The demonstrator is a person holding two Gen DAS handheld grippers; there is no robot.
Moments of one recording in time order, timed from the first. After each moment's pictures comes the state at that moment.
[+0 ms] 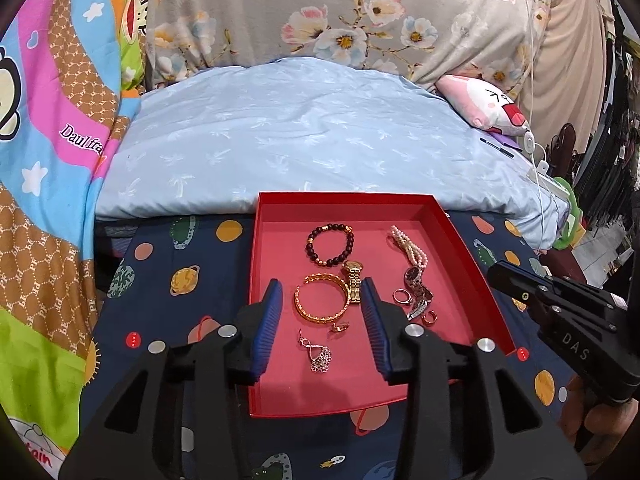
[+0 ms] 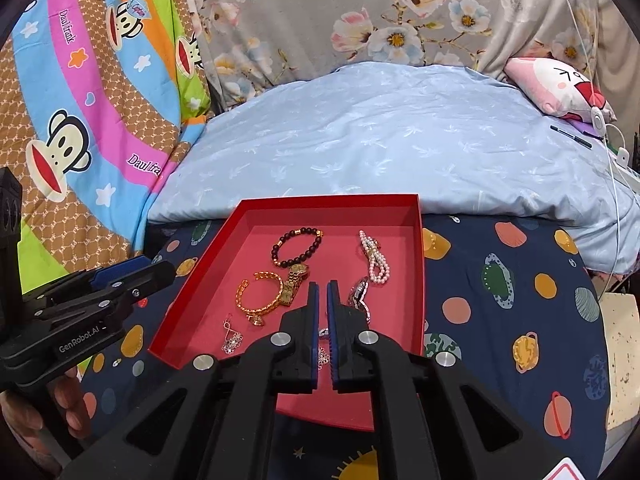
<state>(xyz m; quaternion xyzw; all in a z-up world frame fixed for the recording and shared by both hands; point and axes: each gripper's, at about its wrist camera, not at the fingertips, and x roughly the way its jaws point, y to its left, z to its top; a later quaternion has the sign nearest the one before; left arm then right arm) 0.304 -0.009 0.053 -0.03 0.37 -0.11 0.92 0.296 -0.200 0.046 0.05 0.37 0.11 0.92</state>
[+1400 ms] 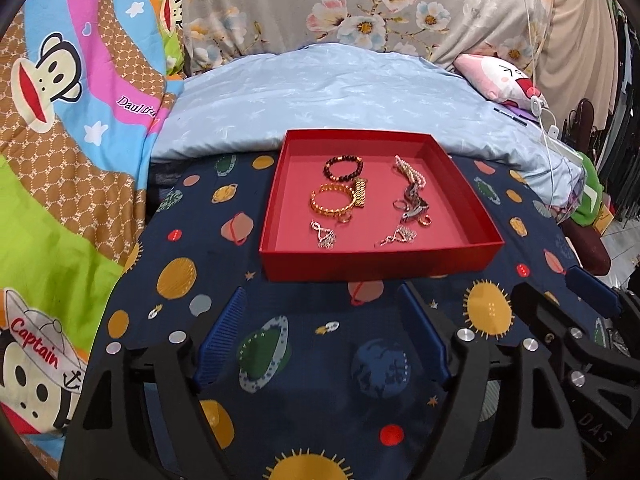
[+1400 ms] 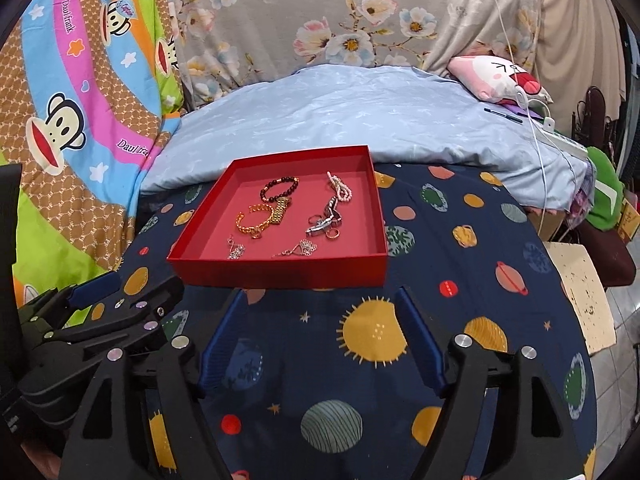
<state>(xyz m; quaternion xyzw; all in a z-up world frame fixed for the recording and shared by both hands) 0.180 -0.025 0.033 0.00 0.39 -0.04 0.92 0.149 -0.184 0.042 0.05 0.36 0.01 0.93</state>
